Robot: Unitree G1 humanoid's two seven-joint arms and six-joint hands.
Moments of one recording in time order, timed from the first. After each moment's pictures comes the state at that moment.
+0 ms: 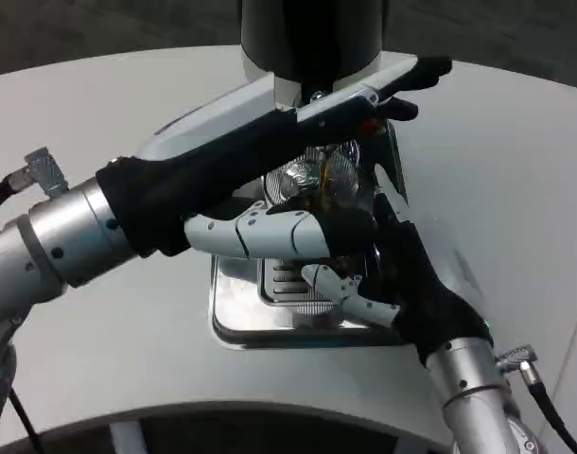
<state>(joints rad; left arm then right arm) -0.62 0.60 -0.02 -0.10 -0.14 -0.37 -0.76 -0.34 -0.06 0.21 0.02 -0.50 0.07 -0.13</state>
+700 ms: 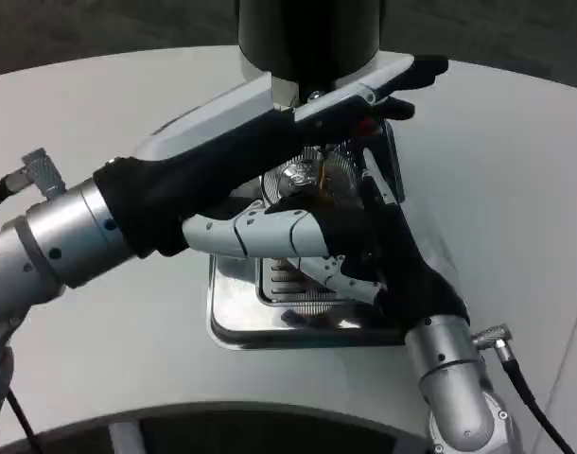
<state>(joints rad) -0.61 0.61 -0.02 -0.11 -0.14 -0.37 -0.75 -0.45 -0.02 0.20 0.18 -0.43 0.02 -0.18</state>
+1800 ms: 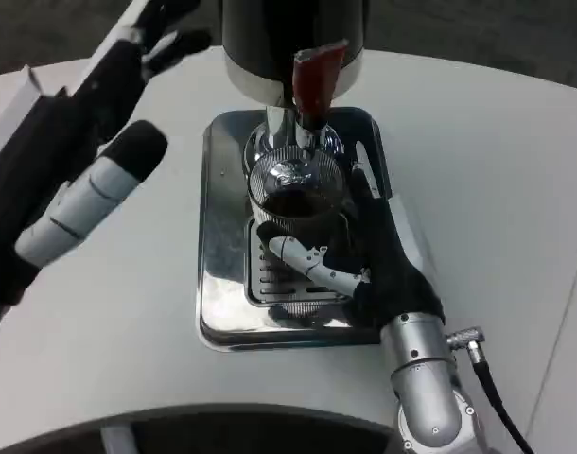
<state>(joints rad) -0.26 0.51 0.28 -0.22 -0.23 -0.38 -0.50 -0.50 0.05 0.21 0.29 -0.40 -0.04 -0.26</state>
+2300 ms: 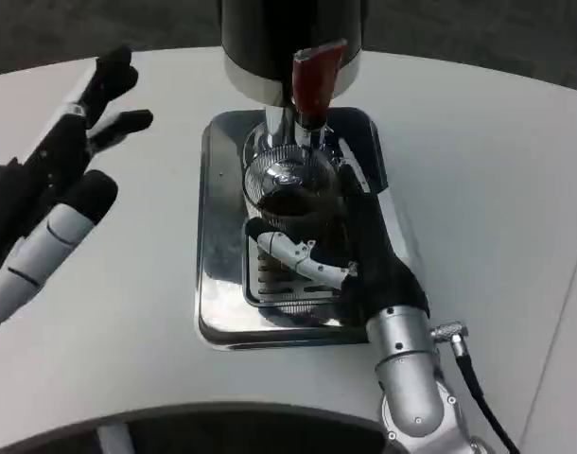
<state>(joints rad) -0.08 0.51 0.37 -0.26 -0.23 -0.33 -0.48 -0.57 0.07 0.20 0.42 -0.38 -0.10 -0.29</state>
